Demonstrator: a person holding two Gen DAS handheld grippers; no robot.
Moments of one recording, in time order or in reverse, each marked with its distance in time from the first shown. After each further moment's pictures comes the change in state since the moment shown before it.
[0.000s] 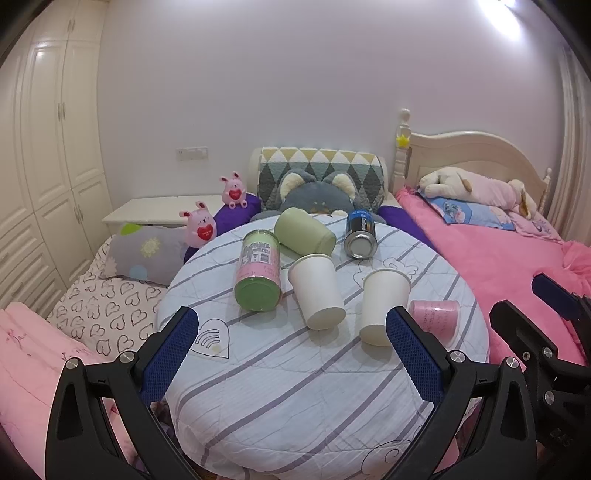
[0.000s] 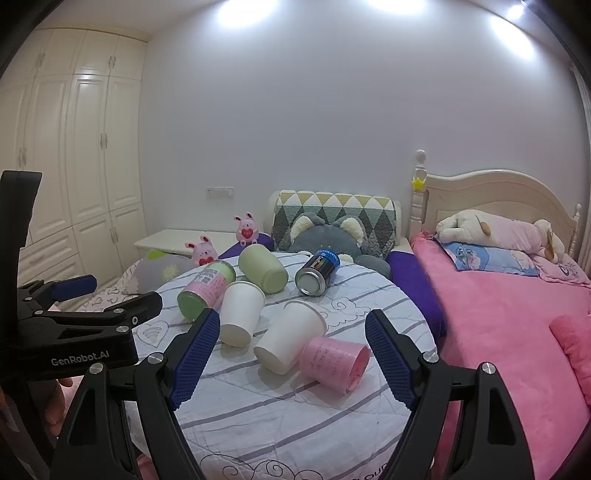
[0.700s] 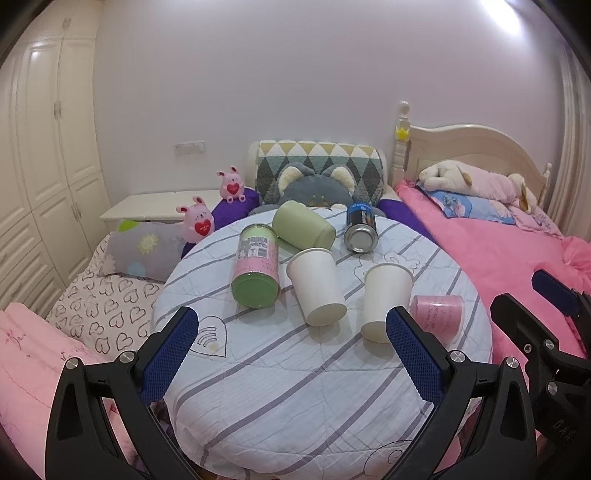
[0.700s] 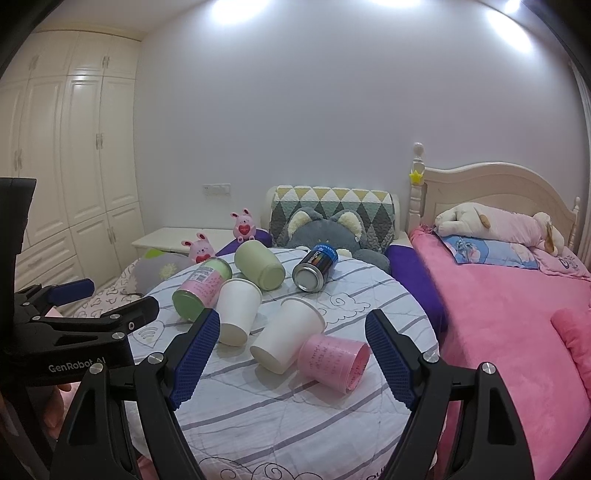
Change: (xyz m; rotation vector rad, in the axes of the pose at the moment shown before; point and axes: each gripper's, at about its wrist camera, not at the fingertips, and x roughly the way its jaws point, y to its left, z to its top) left arm 0.007 0.001 -0.010 0.001 0.019 -0.006; right arm 0.007 -0.003 0.002 0.012 0.021 -0.002
